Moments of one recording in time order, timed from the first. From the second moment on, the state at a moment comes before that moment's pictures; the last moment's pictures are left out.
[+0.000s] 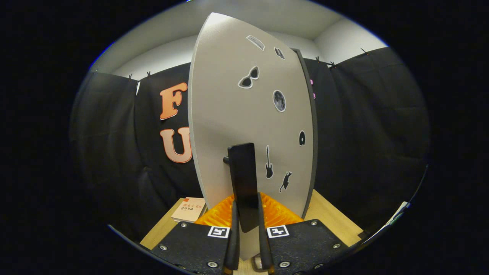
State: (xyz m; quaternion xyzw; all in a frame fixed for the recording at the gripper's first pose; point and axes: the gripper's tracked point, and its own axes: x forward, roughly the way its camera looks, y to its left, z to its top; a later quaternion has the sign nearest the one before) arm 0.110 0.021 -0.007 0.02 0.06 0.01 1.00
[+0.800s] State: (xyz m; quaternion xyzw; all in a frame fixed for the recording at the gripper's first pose) arm 0.049 -0.112 -0.004 0.04 0.06 -0.07 0.99
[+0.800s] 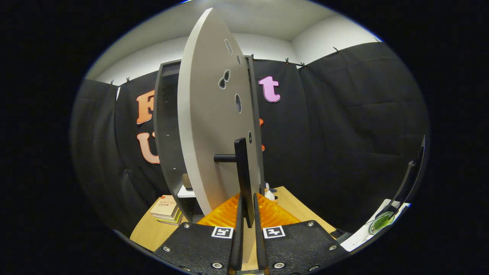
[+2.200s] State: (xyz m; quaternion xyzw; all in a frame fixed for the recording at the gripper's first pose) arm 0.017 -0.180 -0.004 0.03 0.08 -0.15 0.99
